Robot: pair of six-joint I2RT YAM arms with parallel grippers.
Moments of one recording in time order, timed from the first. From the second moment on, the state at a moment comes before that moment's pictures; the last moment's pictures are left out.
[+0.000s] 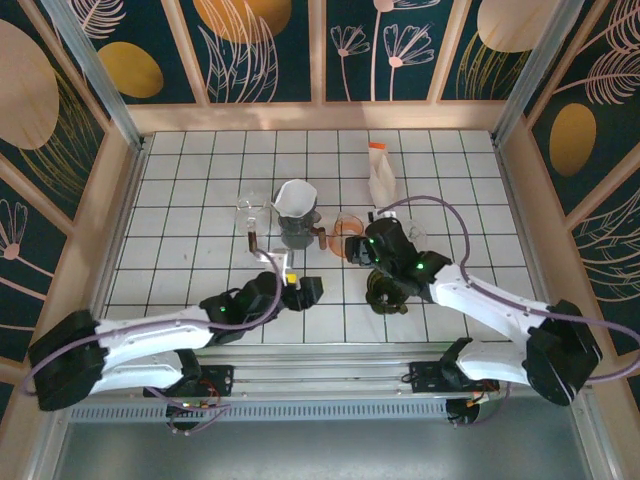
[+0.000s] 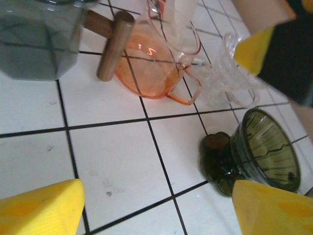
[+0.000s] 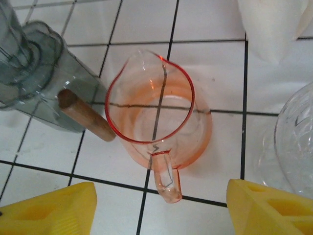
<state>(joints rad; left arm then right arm) -1.06 1.04 0.40 0.13 -0.27 -0.85 0.77 1.23 0.75 -0.27 0.24 0.54</state>
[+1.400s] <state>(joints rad) -1.06 0.49 0.26 -0.29 -0.50 -1.01 0.72 1.57 0.90 -0.32 0.19 0.42</state>
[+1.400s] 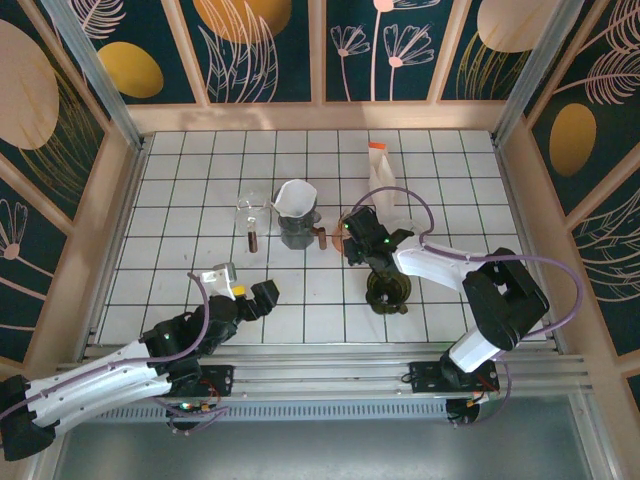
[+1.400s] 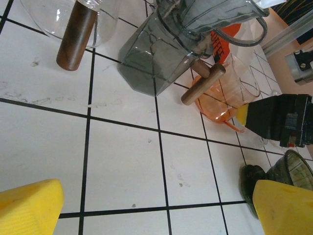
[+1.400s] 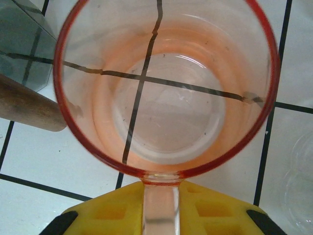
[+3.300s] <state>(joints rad) -1.06 0.32 0.30 -0.49 -0.62 -1.05 1.38 1.44 0.84 -0.56 0.39 0.82</state>
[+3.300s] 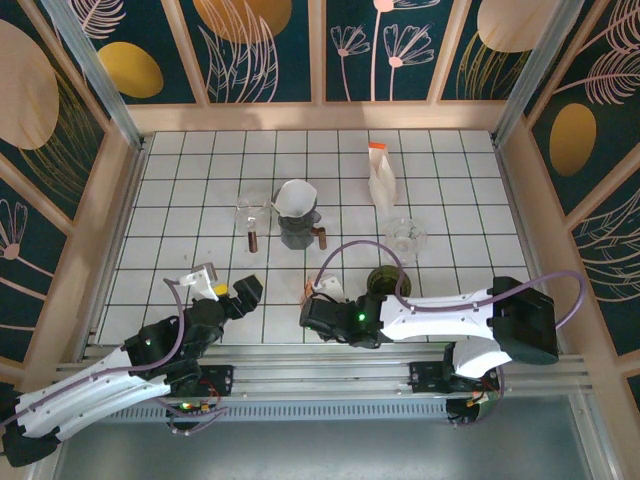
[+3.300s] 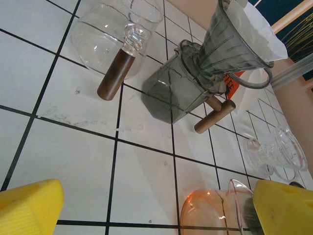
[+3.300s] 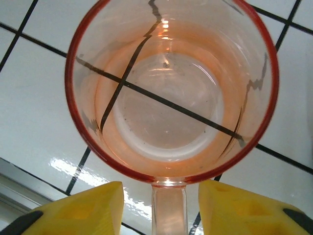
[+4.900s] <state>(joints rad) -1.06 0.29 0.28 -0.49 -0.63 -1.08 1.01 1.01 0.55 -0.57 0.40 1.05</state>
